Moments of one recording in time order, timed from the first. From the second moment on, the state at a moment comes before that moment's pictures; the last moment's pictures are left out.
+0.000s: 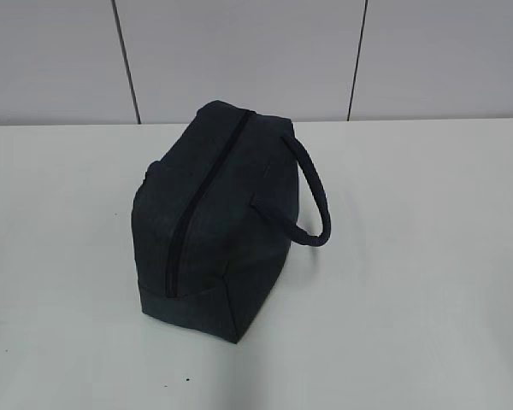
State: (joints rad) left arm -0.28 -0.02 -0.52 0.02 1.11 0.01; right arm 0.13 -0.02 -0.50 0.05 1.16 -0.09
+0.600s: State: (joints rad) left arm -0.28 -0.02 -0.52 0.02 1.11 0.04; right arm 0.13 -0.02 -0.50 0.05 1.15 -0.09
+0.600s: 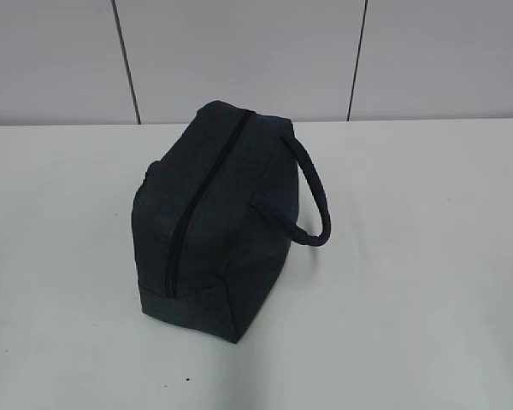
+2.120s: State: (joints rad) left arm 0.06 -0.02 -0.52 0.00 1.11 0.07; right arm 0.01 -0.02 -0.50 0.05 1.15 -0.09
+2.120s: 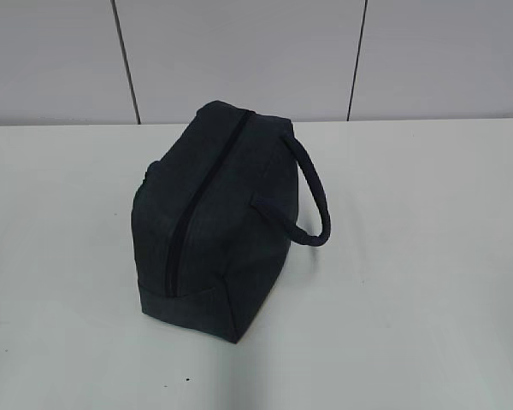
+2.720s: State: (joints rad) left arm 0.04 -0.02 -0.52 0.00 1.11 0.07; right arm 0.01 -0.02 -0.50 0.04 1.15 -0.09
